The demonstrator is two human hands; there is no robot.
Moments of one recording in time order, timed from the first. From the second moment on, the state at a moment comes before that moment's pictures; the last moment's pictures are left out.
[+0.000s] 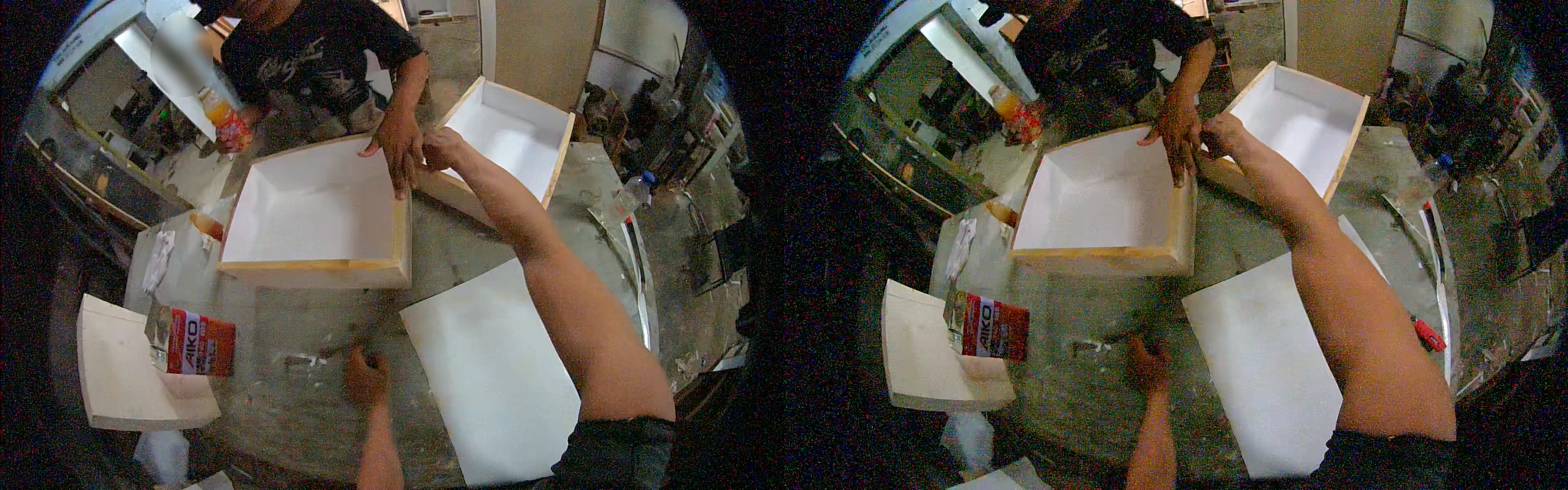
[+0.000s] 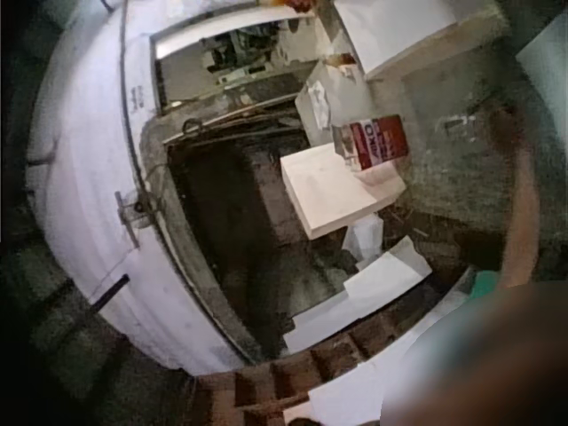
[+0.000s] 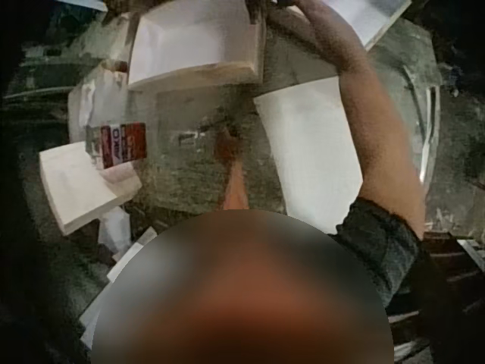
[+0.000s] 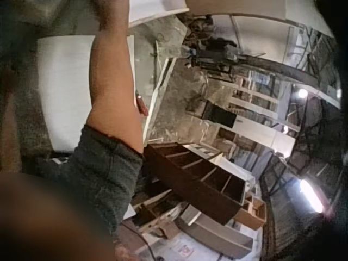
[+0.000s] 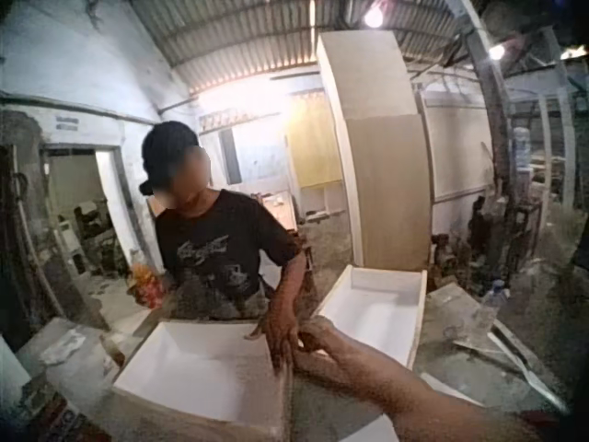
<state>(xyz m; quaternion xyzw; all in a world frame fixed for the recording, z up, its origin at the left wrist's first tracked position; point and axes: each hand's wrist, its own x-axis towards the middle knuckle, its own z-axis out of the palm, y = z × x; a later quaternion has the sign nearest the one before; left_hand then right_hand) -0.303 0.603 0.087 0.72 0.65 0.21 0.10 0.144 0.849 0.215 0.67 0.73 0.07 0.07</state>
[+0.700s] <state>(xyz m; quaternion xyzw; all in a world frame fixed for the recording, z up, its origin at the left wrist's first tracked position) -0.296 0.612 0.065 0.70 0.64 0.24 0.21 0.186 0.700 0.225 0.78 0.62 -0.04 -0.07</state>
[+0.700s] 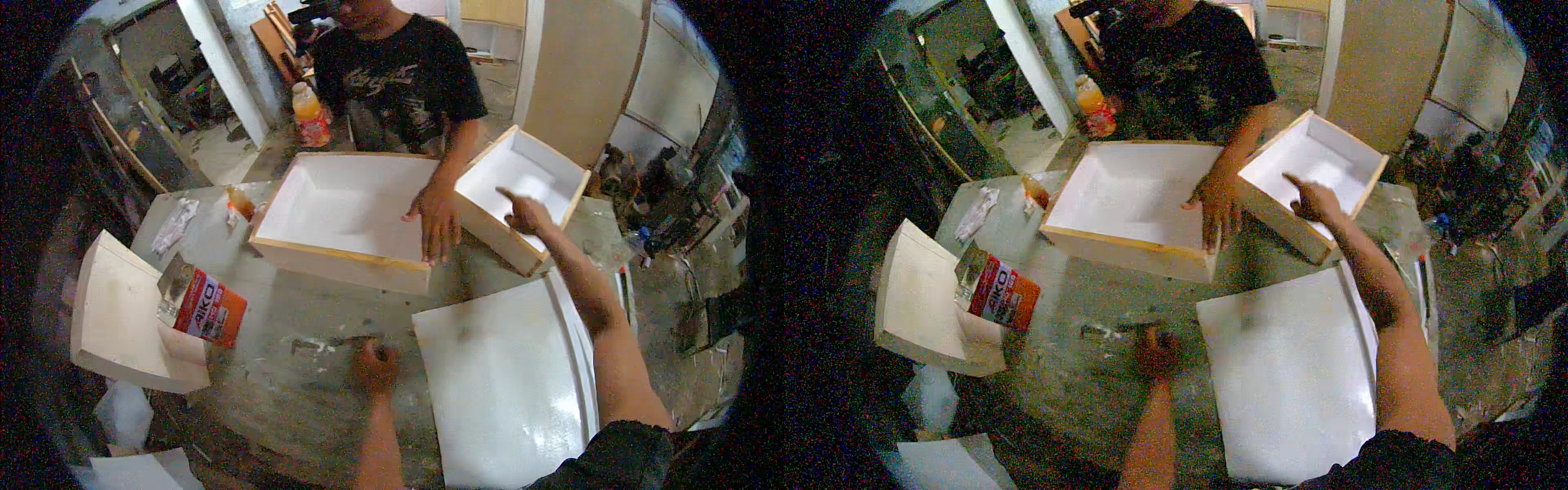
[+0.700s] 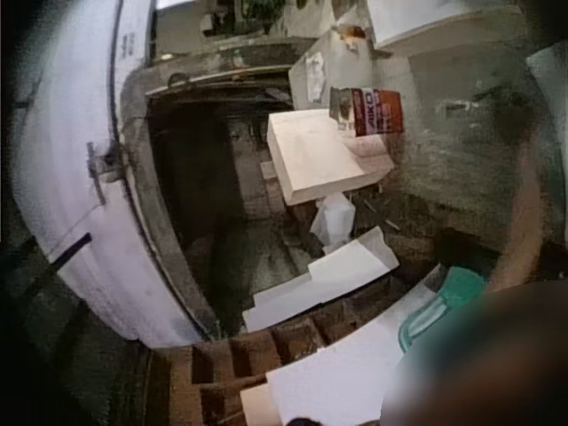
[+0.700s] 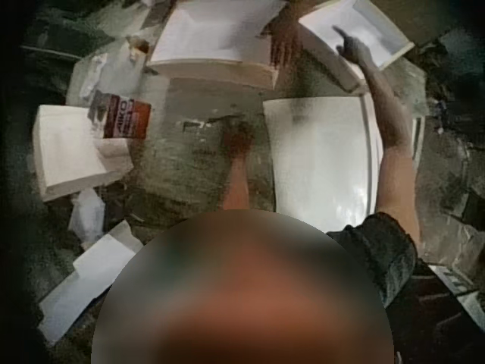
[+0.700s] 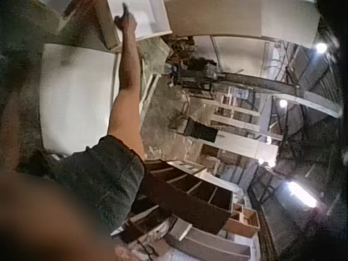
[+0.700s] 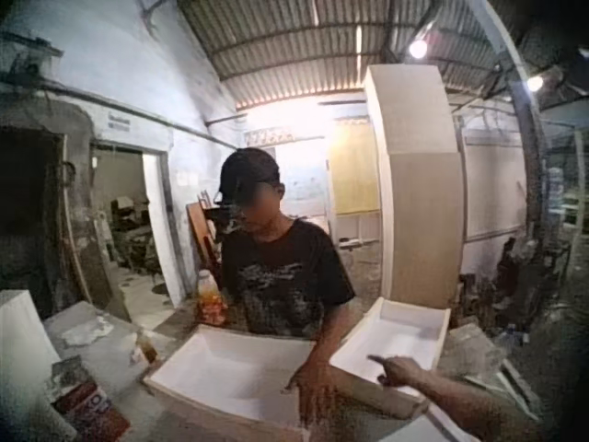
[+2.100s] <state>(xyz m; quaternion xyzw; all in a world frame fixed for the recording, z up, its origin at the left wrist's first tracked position) -0.393 0.272 0.103 0.76 0.64 0.05 0.08 0.081 -0.140 0.057 0.87 0.10 -0.18 -0.45</state>
